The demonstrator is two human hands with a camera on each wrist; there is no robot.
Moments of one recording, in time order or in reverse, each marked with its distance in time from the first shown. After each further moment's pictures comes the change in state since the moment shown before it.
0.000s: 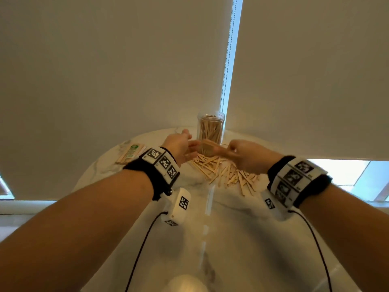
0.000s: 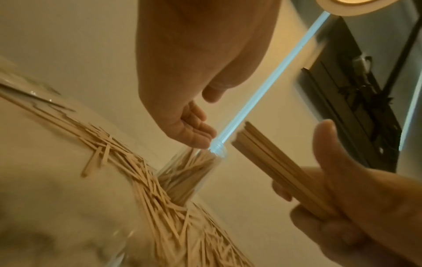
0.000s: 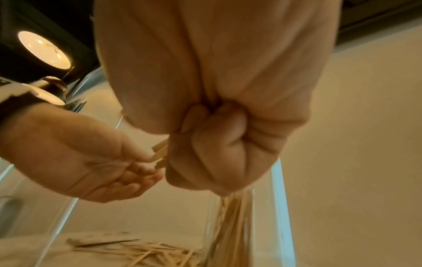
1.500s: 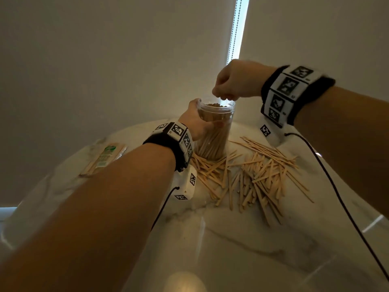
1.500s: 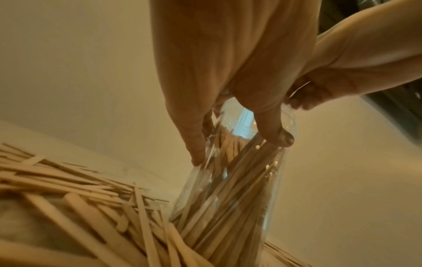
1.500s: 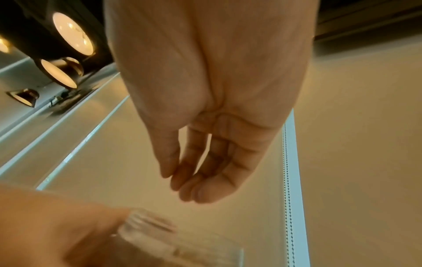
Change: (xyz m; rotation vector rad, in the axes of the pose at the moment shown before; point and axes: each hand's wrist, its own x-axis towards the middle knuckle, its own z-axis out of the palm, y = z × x) left_hand 0.181 -0.002 0.036 0.619 -0.210 0.442; right_hand 0.203 0.008 -0.071 -0.175 0.175 -0.041
